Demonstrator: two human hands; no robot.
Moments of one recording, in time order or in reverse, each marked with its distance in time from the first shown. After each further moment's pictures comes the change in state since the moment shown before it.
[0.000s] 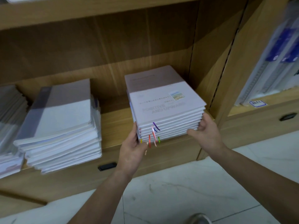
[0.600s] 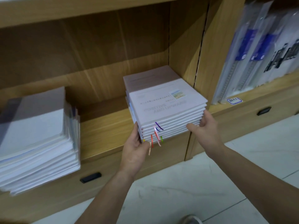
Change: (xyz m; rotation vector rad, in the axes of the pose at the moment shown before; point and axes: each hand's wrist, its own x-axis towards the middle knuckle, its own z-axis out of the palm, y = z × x) left_hand 0.023 0.000 0.063 -0.101 -0.032 0.003; right_hand 0.004 0.006 -0.048 0.068 0.231 -0.015
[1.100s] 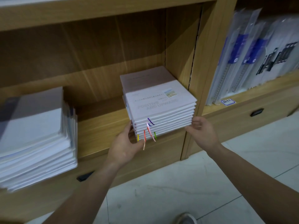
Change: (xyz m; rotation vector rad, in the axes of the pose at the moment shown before) left_hand 0.026 -0.012 -0.033 0.670 -0.053 -0.079; right_hand 0.005 0.012 -0.020 -0.260 0.002 0.114
